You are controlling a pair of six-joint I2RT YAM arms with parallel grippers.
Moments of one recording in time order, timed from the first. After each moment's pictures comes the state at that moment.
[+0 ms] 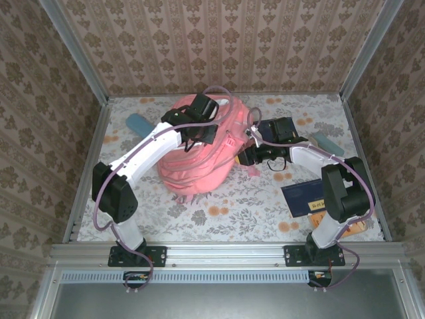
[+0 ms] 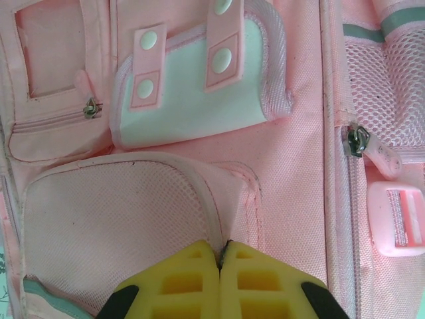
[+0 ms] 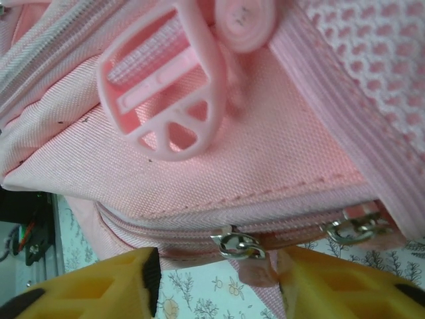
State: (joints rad) left arm -0.71 1.76 1.68 -0.89 -0.16 -0.23; right arm 0.26 1.69 1.04 -0.25 -0.84 -0.08
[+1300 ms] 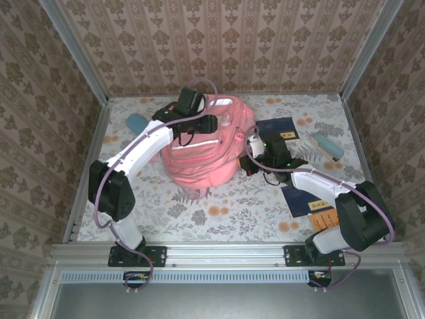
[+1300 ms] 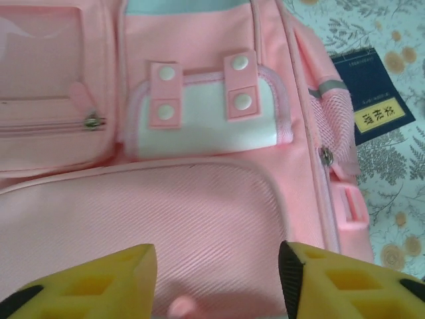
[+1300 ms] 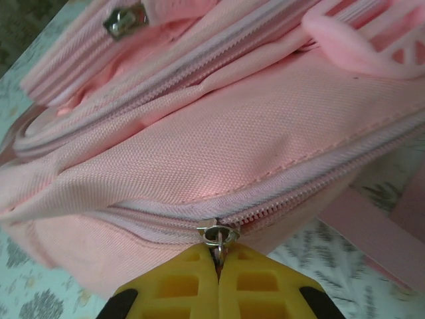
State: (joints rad) left arm -0.58 1.74 1.60 -0.67 0.07 -0.36; right arm 0.41 1.43 0.77 0.01 -0.36 0.18
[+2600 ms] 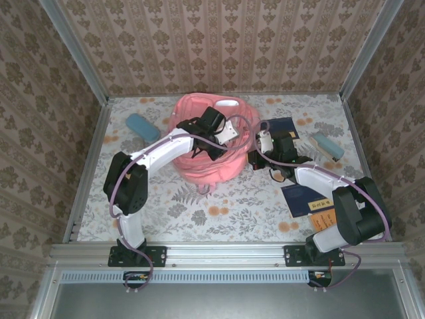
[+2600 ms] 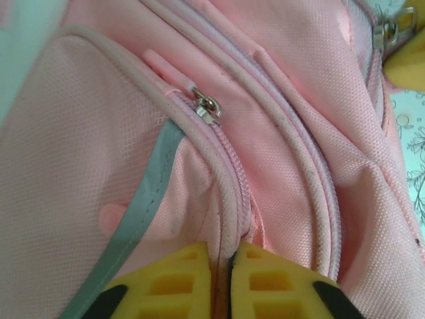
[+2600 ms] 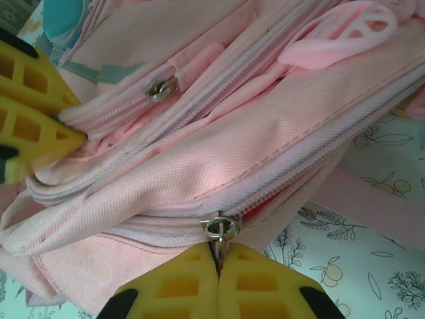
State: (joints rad) left arm -0.71 1.88 1.54 -0.68 0.12 0.33; right arm 0.33 1.47 0.76 0.04 -0.35 0.21
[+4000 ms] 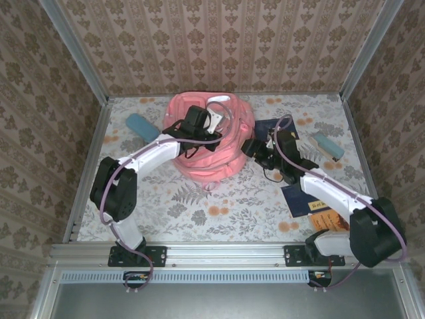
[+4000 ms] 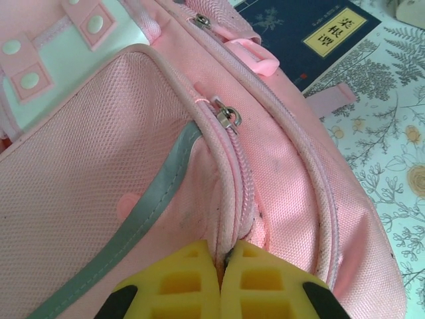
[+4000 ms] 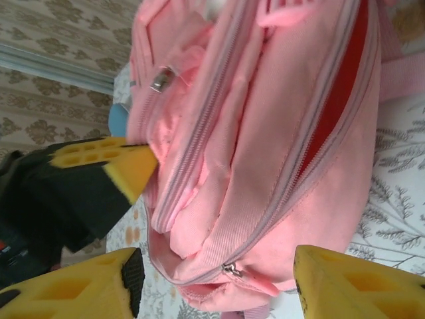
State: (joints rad) left arm -0.63 1.75 1.33 -0.33 0.20 -0.04; right arm 0.41 1.33 0.79 -0.01 -0.24 0.97
